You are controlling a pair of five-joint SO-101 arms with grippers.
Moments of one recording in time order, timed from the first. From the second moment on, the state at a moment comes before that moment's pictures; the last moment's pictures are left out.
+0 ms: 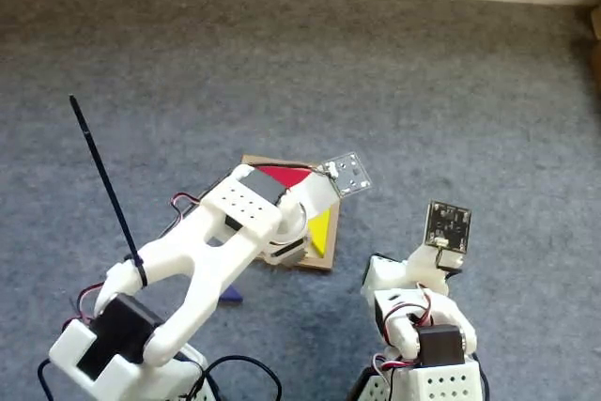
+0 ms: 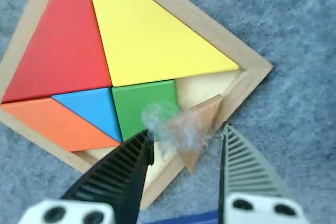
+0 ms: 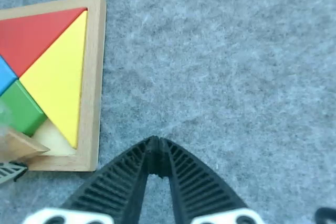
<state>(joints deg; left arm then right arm) 28.3 -6.4 35.8 60.6 -22.8 -12.0 -104.3 95.8 66.7 -16.0</state>
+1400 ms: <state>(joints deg) 19.8 -9.8 44.7 49.4 -15.0 -10.4 -104.3 95.8 66.7 -16.0</state>
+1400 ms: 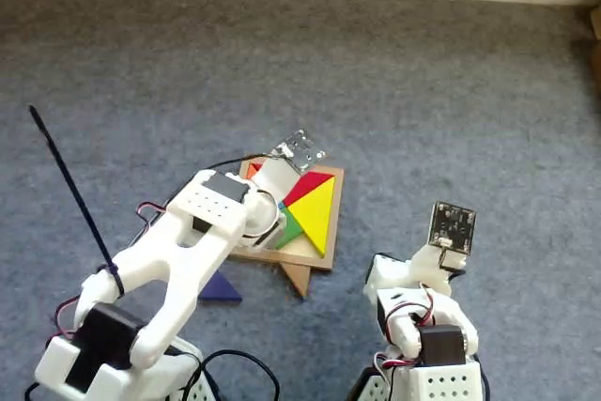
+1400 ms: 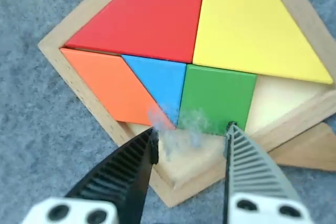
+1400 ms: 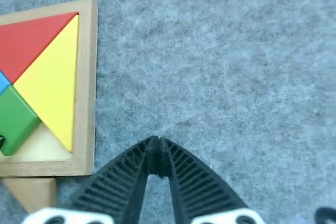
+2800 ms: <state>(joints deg) 34.3 -12.7 48.1 52.8 -4.9 -10.4 -104.3 95.8 66.7 -16.0</state>
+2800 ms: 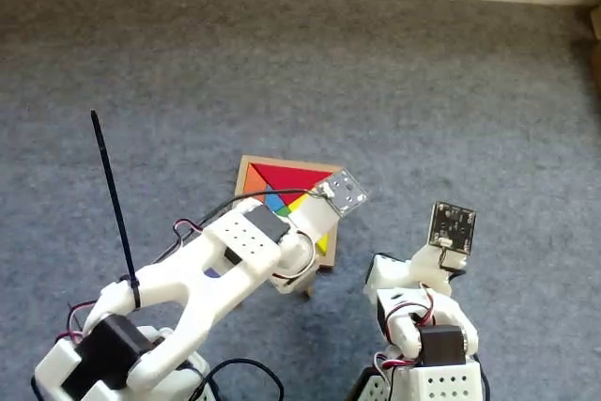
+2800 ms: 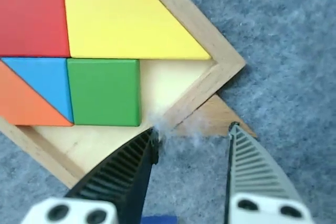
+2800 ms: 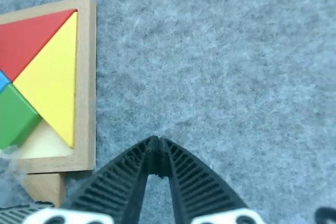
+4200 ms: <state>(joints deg) 41.4 -12.1 47.3 61.9 -14.7 -10.4 -104.3 95.8 66.7 -16.0</state>
